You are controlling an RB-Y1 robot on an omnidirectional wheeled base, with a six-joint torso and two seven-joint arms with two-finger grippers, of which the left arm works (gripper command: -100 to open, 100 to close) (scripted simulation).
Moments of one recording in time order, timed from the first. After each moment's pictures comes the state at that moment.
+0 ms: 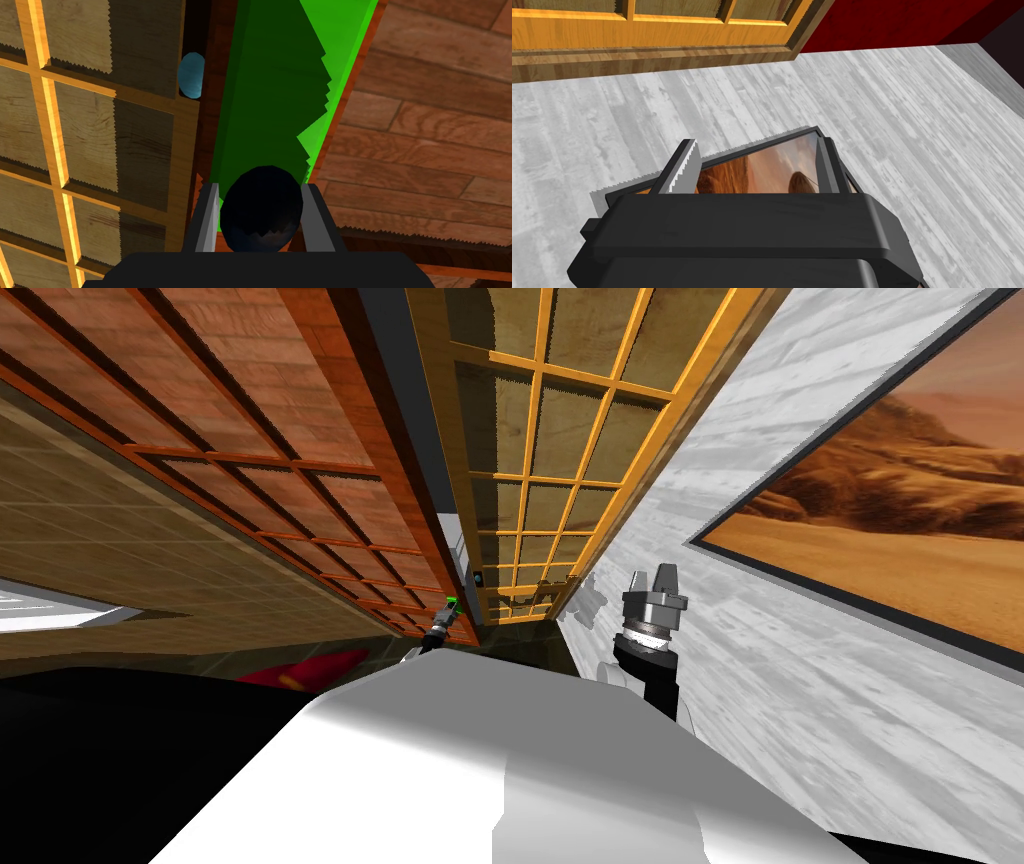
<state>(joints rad) 0.04 0.18 0.36 -0.70 -0.35 -0.92 -0.98</state>
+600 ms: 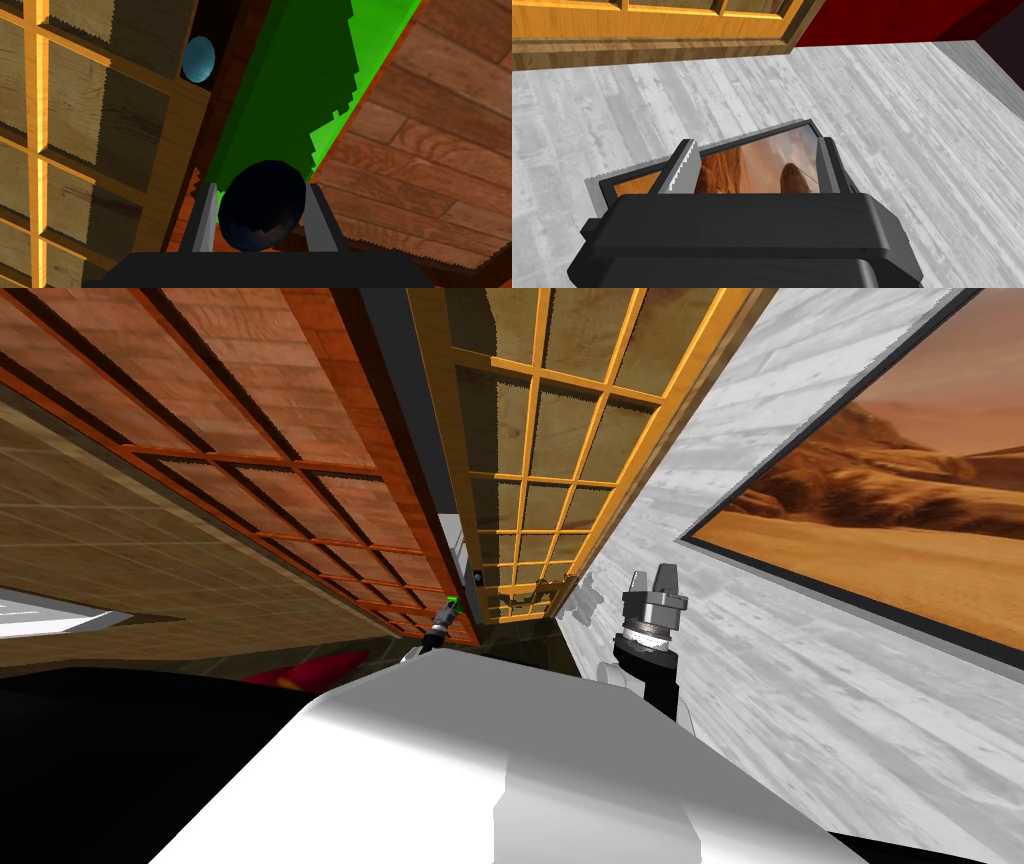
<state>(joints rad) 0.03 0.18 0.33 -0.70 -0.30 -0.92 -0.84</state>
